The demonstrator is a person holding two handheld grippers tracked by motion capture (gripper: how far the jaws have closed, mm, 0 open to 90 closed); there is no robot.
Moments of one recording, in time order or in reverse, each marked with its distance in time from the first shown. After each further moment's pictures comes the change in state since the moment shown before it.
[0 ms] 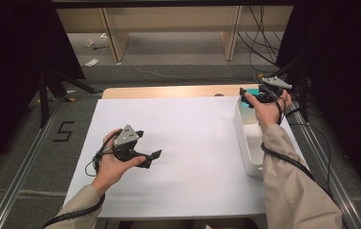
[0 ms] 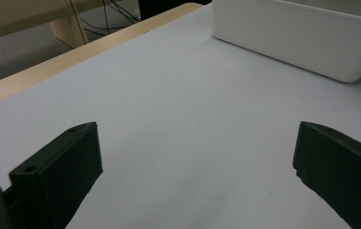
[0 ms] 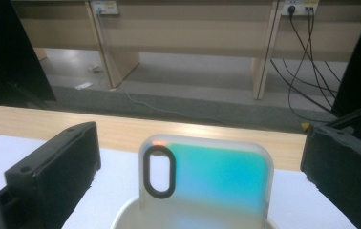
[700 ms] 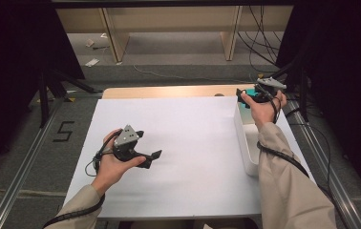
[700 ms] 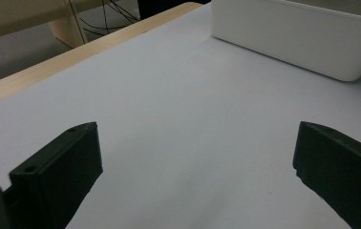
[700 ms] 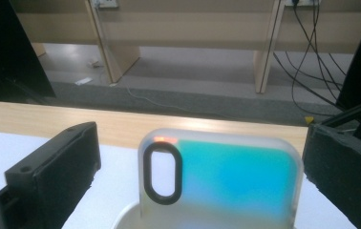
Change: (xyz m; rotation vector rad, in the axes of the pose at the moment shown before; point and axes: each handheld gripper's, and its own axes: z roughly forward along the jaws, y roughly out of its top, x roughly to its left) left arm 0.000 0.000 0.000 0.002 -0.002 0.004; right arm 0.003 -0.007 0.018 0.024 -0.002 0.016
